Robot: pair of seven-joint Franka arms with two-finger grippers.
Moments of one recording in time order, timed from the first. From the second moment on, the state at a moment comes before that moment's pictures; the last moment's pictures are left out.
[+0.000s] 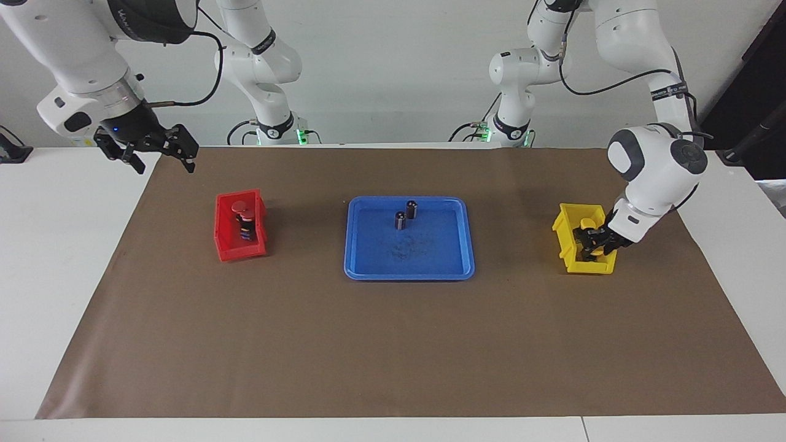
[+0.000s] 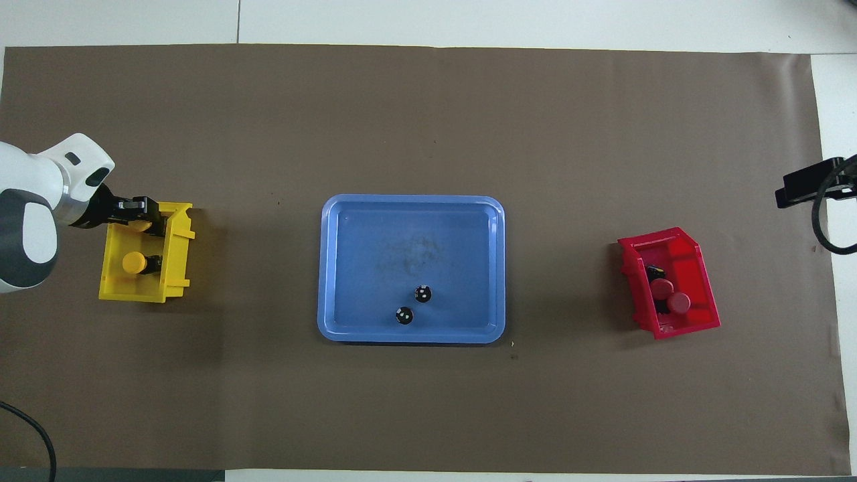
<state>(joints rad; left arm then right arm) 0.03 0.17 0.01 -2.04 -0.05 2.22 0.12 -0.05 0.03 -0.03 -1.52 -0.01 1.49 -0.09</state>
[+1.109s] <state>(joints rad) 0.03 0.14 0.00 -1.61 -0.03 1.70 0.12 -0.05 0.03 -0.02 -1.52 -0.01 1.48 -0.09</state>
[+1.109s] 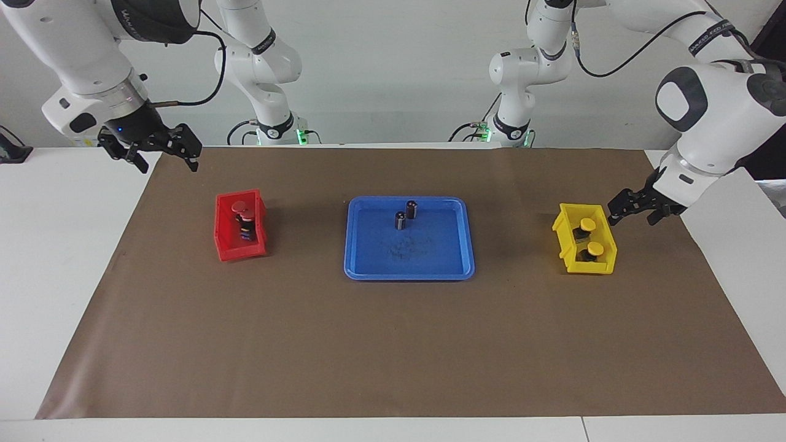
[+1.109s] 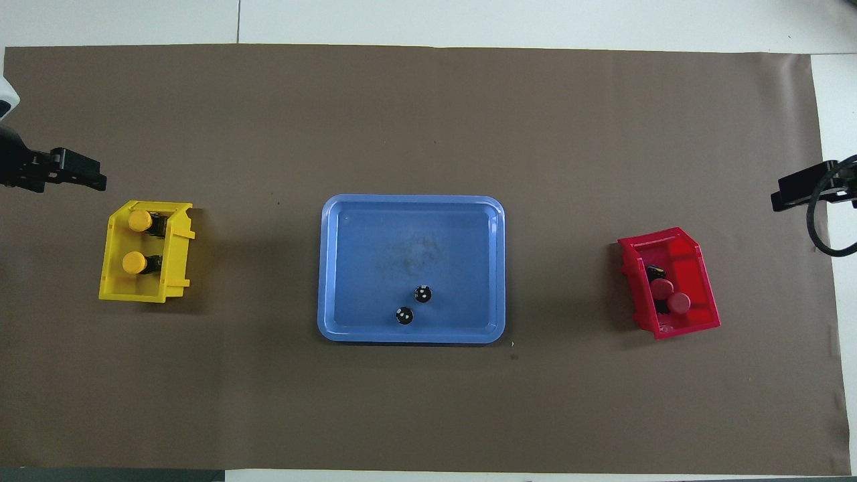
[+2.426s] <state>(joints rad) -0.01 -0.01 -0.01 -1.57 -0.03 1.47 0.12 -0.05 0.03 -0.02 -1.52 -0.01 1.48 -0.09</state>
